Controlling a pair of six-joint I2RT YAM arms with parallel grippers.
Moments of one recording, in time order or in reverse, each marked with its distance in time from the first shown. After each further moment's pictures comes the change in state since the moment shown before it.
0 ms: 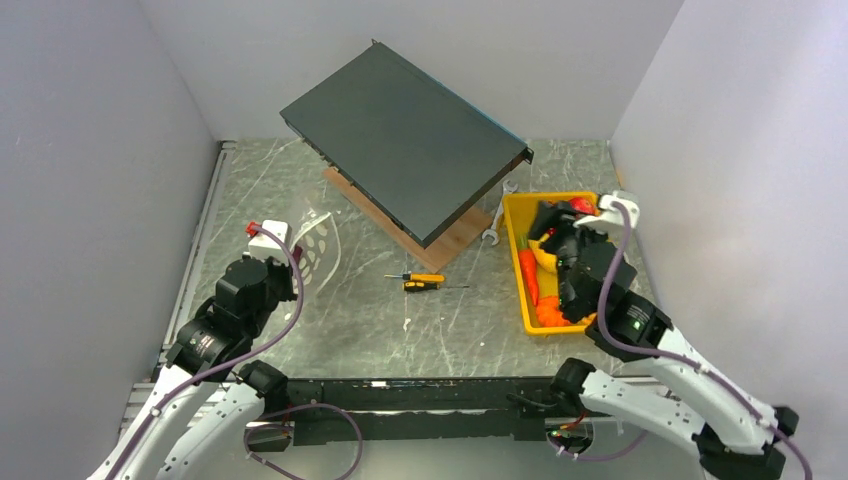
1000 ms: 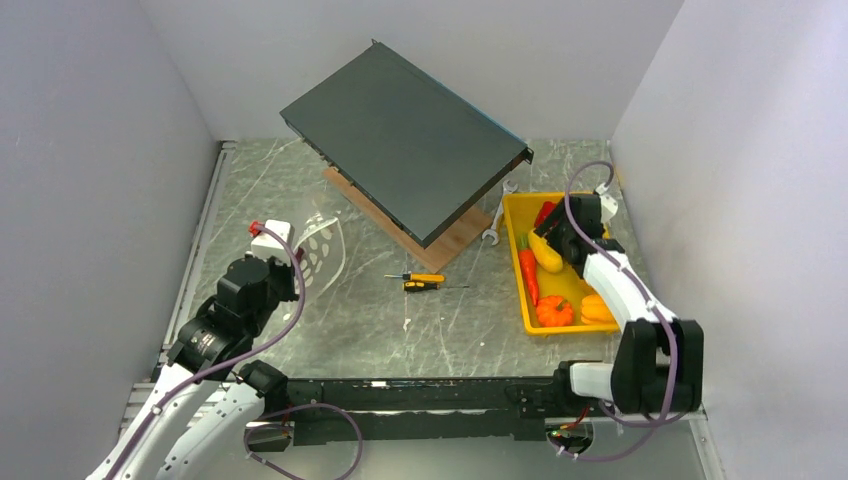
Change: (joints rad) left arm 0.000 0.010 0.000 0.000 0.026 0.001; right arm -0.919 0.501 -0.229 -0.056 -0.785 0.451
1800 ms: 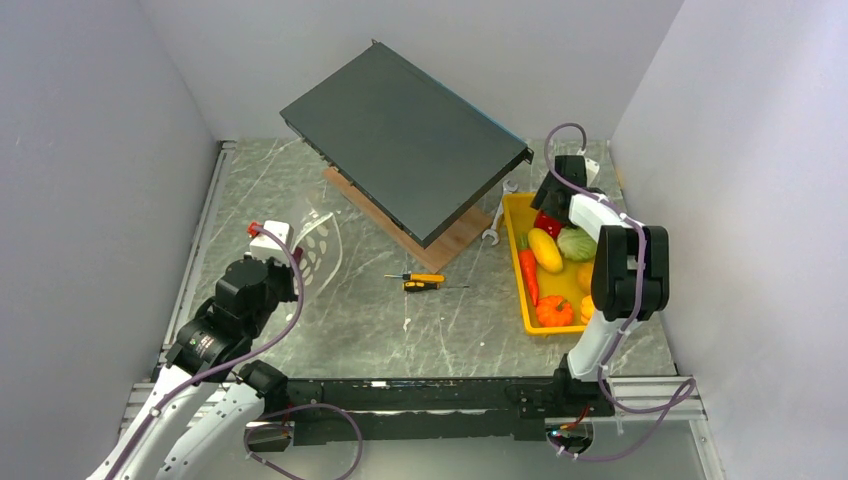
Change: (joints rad) left arm -0.004 -0.013 0.000 0.000 -0.002 0.000; right arm -0.030 0.596 0.471 -0.001 0.060 -0.203
